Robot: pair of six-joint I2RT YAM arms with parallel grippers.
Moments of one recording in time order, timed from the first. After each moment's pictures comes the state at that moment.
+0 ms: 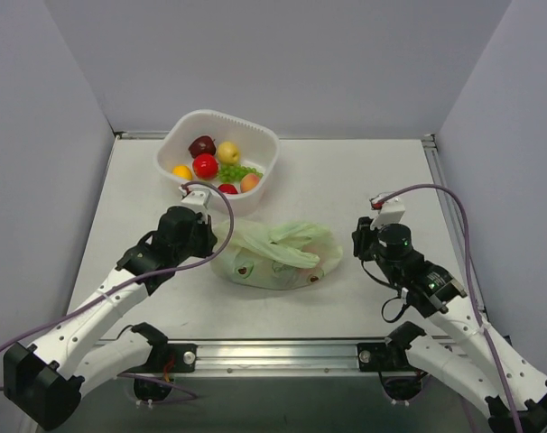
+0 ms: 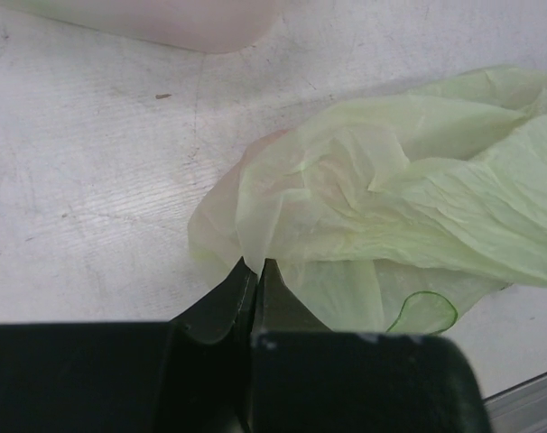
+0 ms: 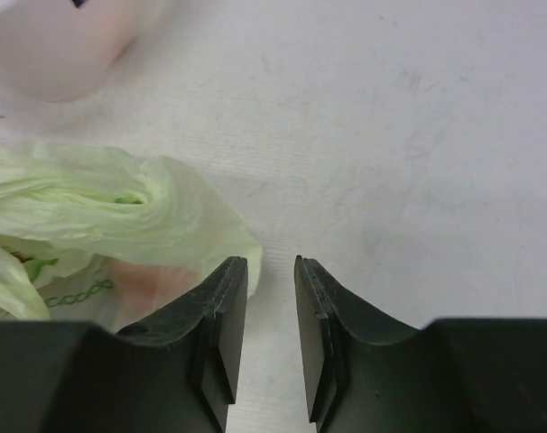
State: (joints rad) left arm -0.57 0.95 0.78 -0.44 -0.12 -0.34; right arm 0.62 0.76 0.71 -0.47 0.41 0.21
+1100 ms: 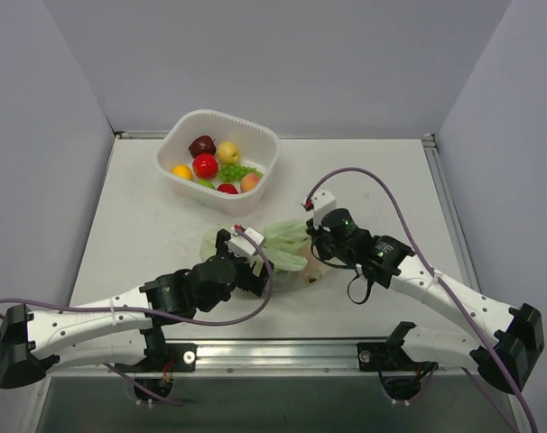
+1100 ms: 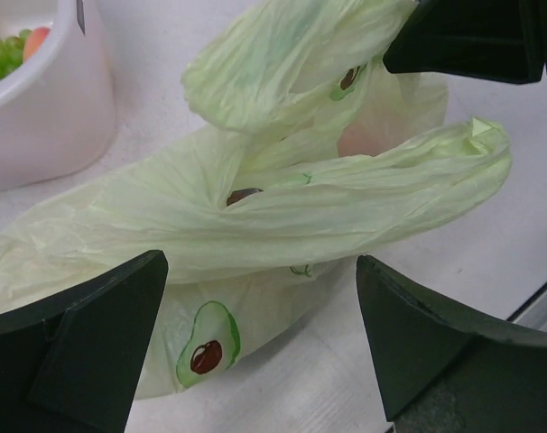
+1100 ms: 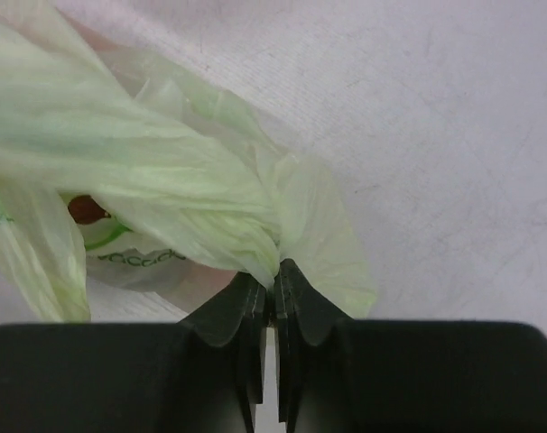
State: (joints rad) left arm -1.19 0.90 0.70 -0.19 -0.50 -0.24; right arm 0.83 1.11 0.88 -0.46 0.25 0.07
